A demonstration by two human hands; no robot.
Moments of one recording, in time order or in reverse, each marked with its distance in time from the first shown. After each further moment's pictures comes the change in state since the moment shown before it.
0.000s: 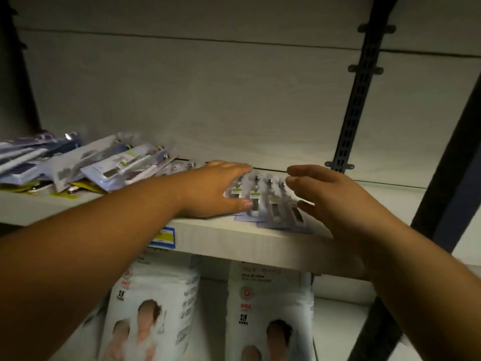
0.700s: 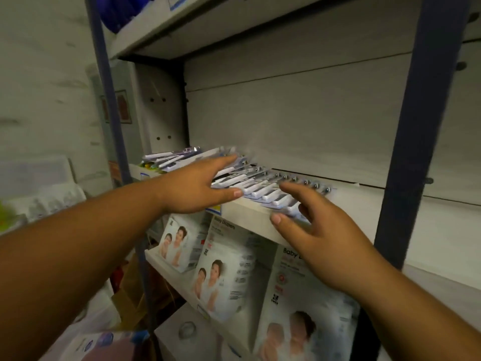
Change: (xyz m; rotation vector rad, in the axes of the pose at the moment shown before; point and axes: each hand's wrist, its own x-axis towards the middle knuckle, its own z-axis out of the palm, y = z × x) left_hand -0.122 0.136 -0.049 0.108 0.186 -0.587; right_hand -0.049 0.048 -0.043 -0.037 -0.370 -0.643
